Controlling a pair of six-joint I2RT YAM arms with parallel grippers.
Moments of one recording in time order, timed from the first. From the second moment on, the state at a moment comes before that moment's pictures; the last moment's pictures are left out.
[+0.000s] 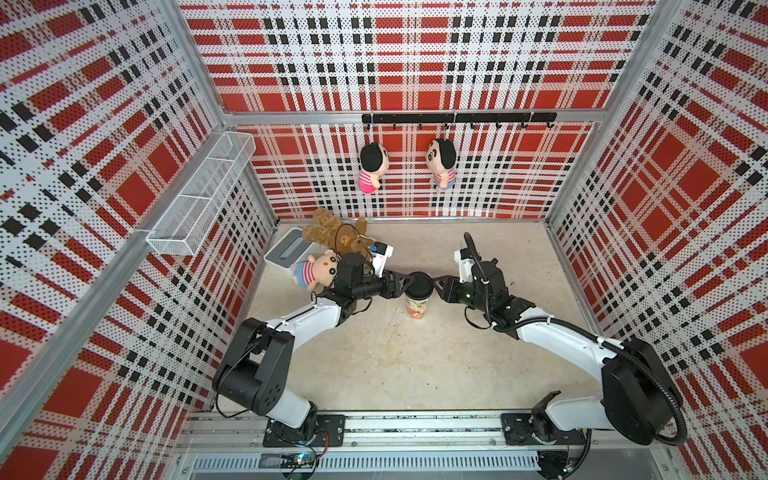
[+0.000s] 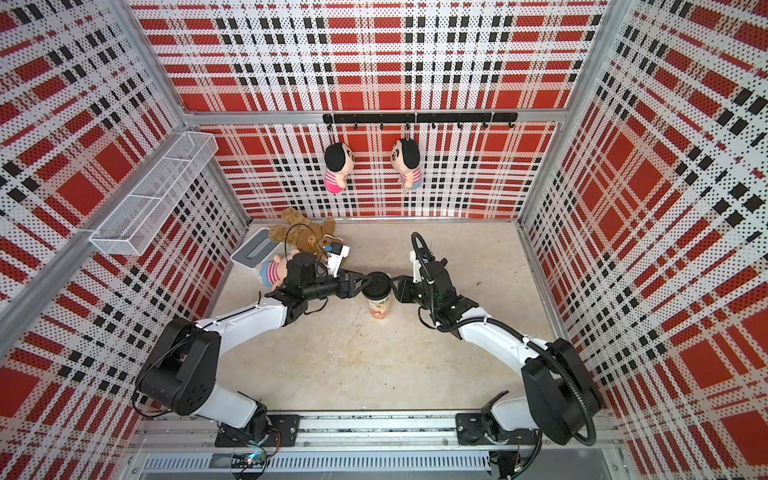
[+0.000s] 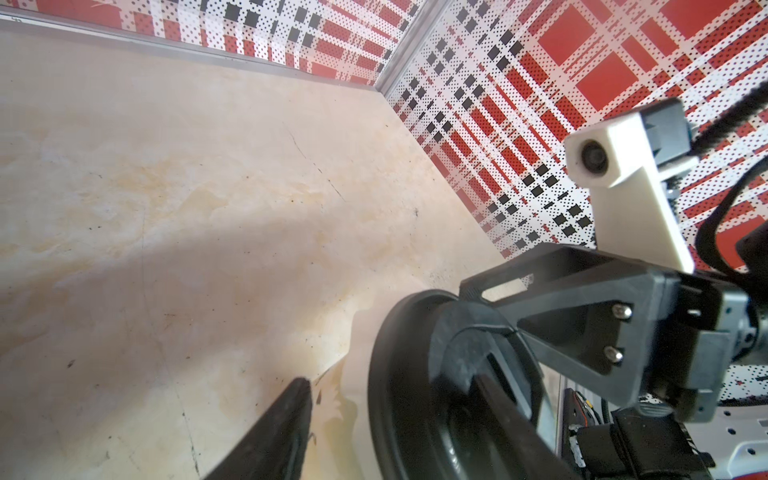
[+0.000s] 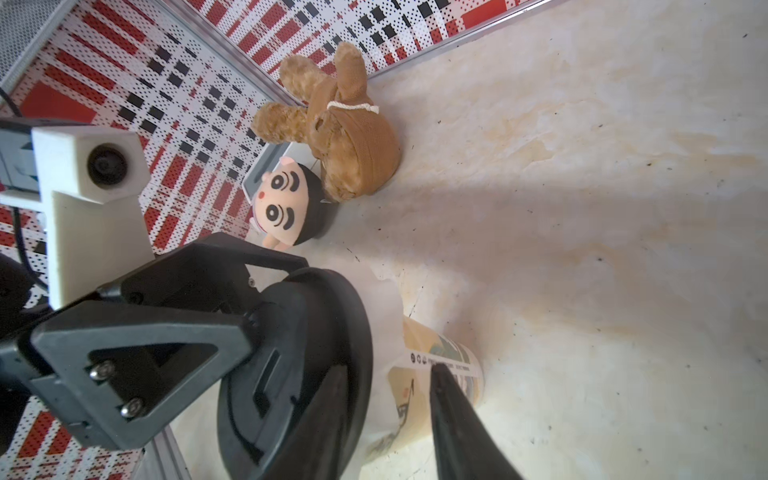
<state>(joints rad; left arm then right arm) -0.40 1.54 0.82 0.31 0.64 -0.40 0.57 1.37 0.85 0.03 -0.16 0.59</state>
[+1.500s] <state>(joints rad) -0.33 1.50 0.60 0.73 0.72 -0.81 0.57 1.46 0.83 0.27 -0.25 0.56</state>
